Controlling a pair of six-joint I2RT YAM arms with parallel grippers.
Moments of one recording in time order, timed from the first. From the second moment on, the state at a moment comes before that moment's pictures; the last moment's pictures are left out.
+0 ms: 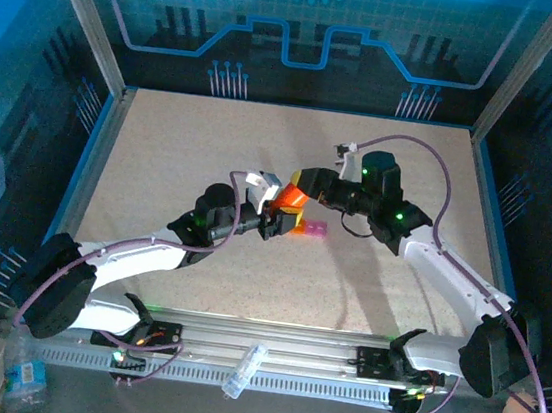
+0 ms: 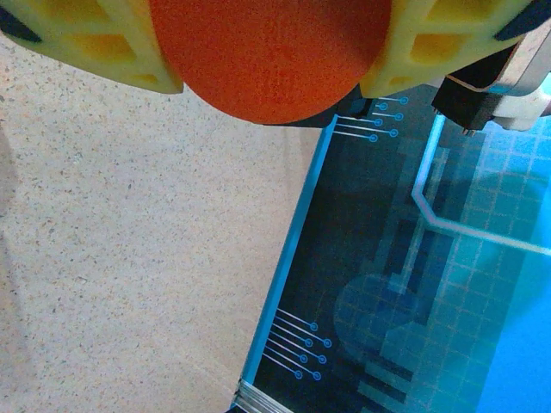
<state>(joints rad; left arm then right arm) -0.68 1.31 0.63 0.55 0.27 -0.23 0.50 1.28 1.00 -0.12 -0.52 0.83</state>
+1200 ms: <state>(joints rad) -0.63 1.28 0.72 0.36 0.32 -0.16 0.43 1.23 1.12 -0.36 -0.53 0.72</state>
